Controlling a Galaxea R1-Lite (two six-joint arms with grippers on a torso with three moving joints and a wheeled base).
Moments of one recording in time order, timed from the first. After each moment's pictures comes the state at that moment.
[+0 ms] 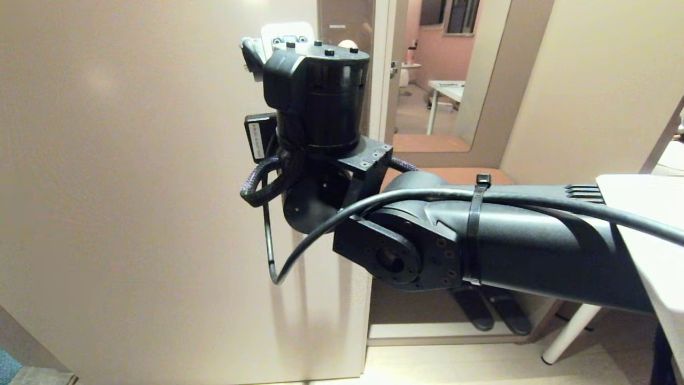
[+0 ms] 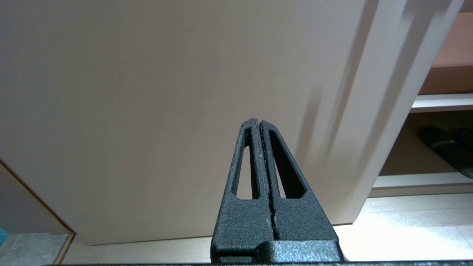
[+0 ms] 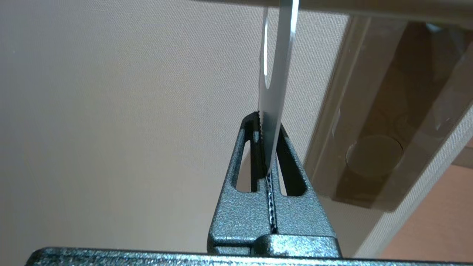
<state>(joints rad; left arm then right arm) -0.01 0.00 0.00 -0.01 0.02 0.03 1.00 2.24 -1.97 -0.42 -0.74 -0.12</state>
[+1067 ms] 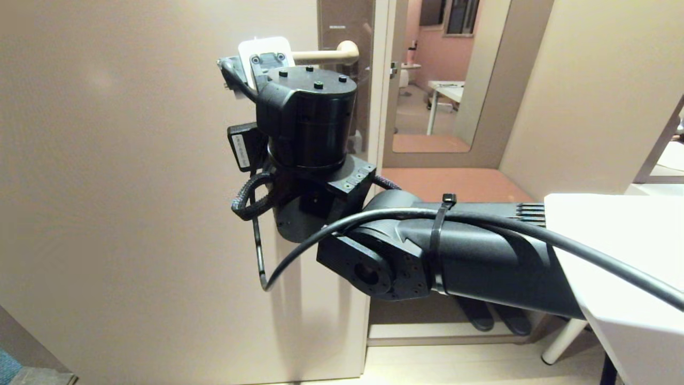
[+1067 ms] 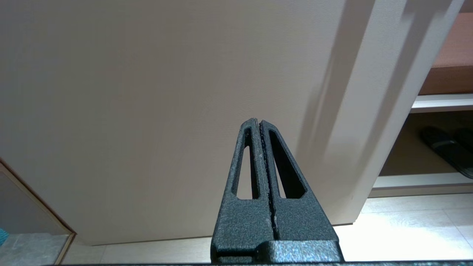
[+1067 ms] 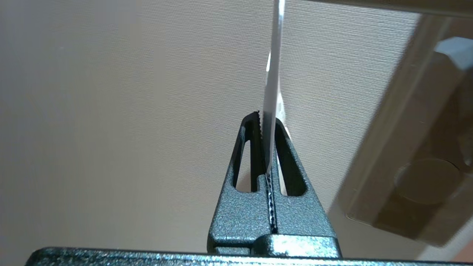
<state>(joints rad) -0.01 0.00 0.00 -0.01 0.02 0.03 1.00 2.30 -1.99 -0.52 -0.63 -0.18</state>
